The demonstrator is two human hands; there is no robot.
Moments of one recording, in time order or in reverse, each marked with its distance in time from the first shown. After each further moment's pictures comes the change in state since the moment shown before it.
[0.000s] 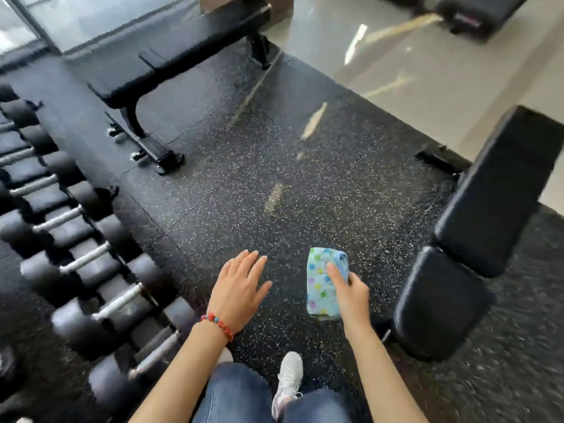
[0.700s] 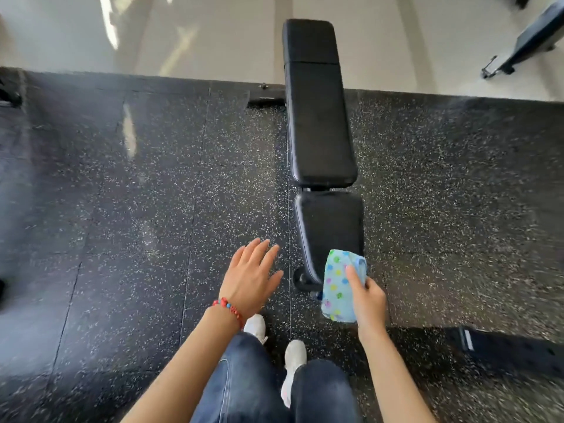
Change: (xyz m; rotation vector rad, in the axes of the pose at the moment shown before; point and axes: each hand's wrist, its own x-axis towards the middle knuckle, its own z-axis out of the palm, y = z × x) left_hand 0.166 0.203 0.057 0.020 -0.204 0.773; right_hand 0.018 0.036 -0.186 0.370 0.772 0.214
